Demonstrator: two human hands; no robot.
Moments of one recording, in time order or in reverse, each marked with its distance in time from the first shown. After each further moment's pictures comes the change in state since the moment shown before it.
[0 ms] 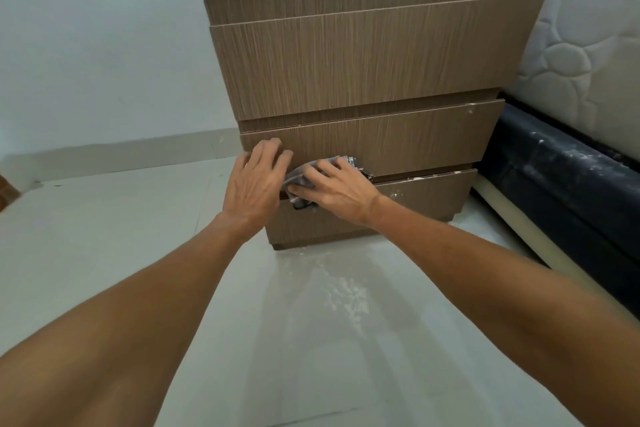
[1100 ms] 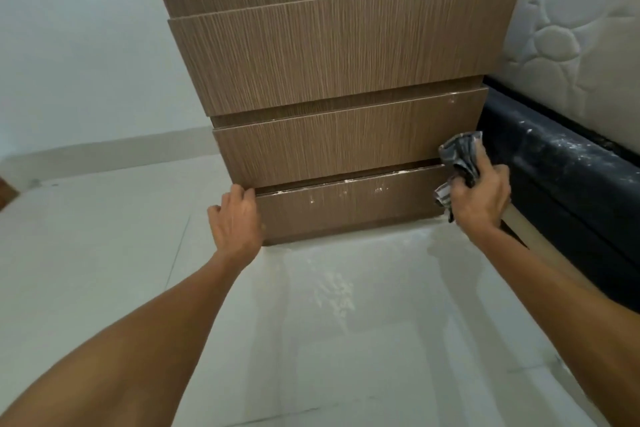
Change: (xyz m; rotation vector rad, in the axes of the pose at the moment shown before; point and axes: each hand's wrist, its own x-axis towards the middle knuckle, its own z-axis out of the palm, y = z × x) left_hand -0.038 0.033 0.040 -0.067 -0.250 -0.535; right_hand -0.172 0.064 0.020 0.718 0.320 1.618
